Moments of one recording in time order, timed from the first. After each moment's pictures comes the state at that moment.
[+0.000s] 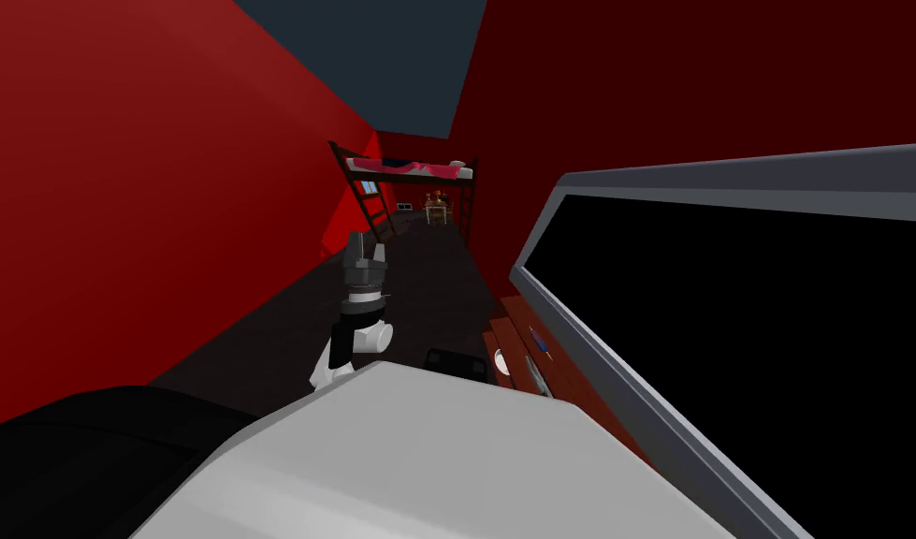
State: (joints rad) left arm 0.47 0.05 0.06 -2.37 0.07 -0.47 -0.11; right arm 1.08 -0.35 -0.09 -1.78 0.86 -0.31 -0.20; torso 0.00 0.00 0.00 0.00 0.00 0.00
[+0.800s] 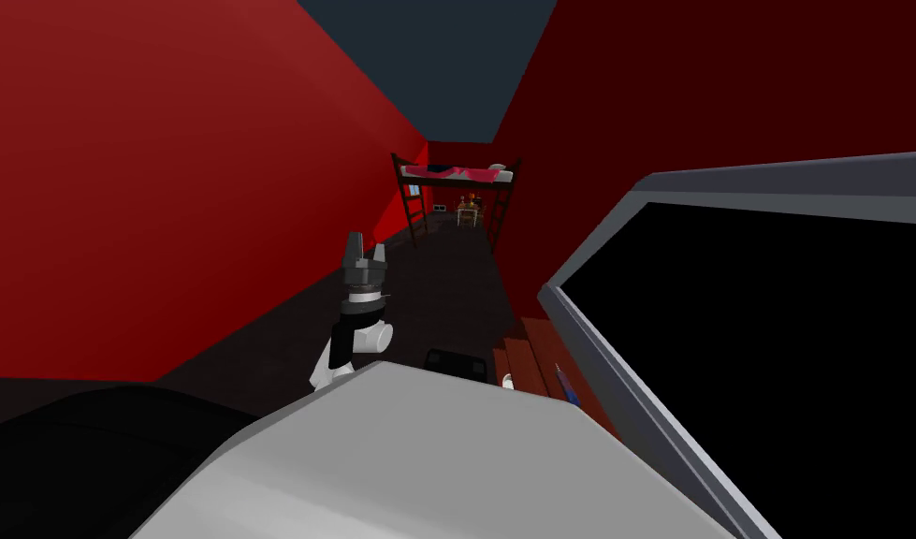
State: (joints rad) left arm 0.47 0.05 0.06 -2.37 0.07 -0.47 -0.11; right arm 1.25 -0.41 -0.10 -1.62 1.06 -0.27 -0.24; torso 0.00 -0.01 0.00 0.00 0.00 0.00
